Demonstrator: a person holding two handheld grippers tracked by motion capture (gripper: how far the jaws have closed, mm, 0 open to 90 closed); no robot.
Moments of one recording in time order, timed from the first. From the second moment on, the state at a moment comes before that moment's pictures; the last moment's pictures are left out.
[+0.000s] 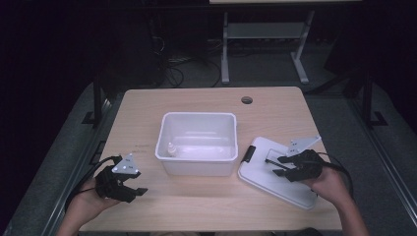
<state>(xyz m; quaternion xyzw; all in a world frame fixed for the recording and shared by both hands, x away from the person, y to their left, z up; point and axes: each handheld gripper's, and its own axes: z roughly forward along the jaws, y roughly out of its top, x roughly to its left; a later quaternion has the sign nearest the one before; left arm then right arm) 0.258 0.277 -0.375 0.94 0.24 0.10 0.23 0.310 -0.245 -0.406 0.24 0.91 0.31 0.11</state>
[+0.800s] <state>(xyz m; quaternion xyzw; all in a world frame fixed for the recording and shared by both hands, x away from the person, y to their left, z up) 0.257 0.276 -0.401 0.94 0.24 0.10 0.23 0.320 -0.245 -0.418 0.24 0.92 0.27 0.12</state>
